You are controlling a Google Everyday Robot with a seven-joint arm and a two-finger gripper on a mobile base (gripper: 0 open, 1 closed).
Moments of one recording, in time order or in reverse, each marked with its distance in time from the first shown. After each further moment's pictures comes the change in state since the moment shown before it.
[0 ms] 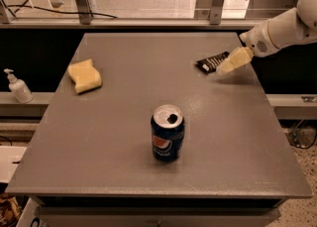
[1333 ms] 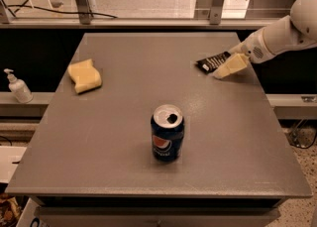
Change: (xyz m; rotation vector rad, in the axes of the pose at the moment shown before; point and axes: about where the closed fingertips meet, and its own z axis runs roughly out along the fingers) arm 0.016 0.009 0.022 -0.046 0.031 0.040
